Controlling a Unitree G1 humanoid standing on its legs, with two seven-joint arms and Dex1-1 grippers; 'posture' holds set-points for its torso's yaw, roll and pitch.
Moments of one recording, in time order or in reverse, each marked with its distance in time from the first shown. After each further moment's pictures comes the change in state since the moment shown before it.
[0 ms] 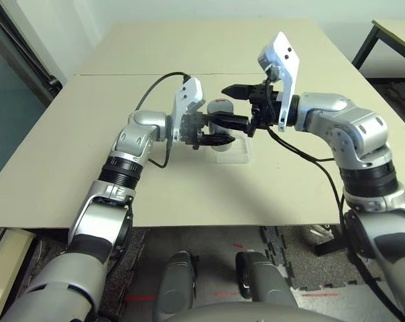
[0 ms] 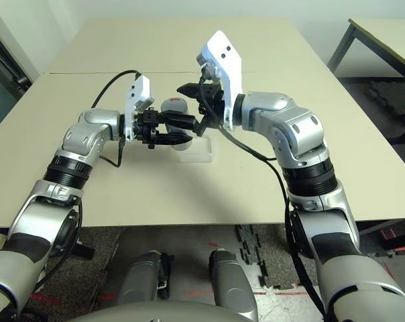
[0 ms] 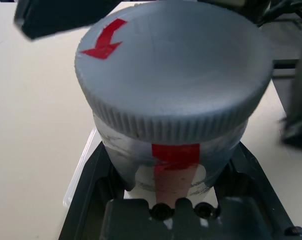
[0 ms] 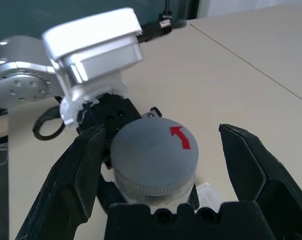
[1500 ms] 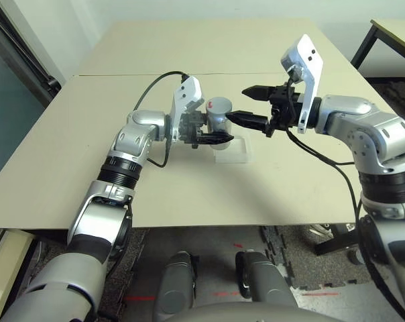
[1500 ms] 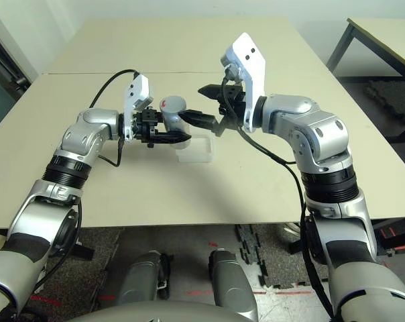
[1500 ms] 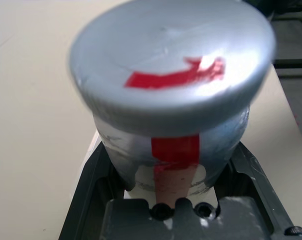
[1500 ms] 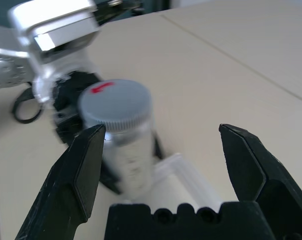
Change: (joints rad) left arm 0.000 0.004 0.003 0.004 0.003 -0.003 0.007; right arm 0.068 -0.115 -0.114 -0.082 0.047 0.071 -0.028
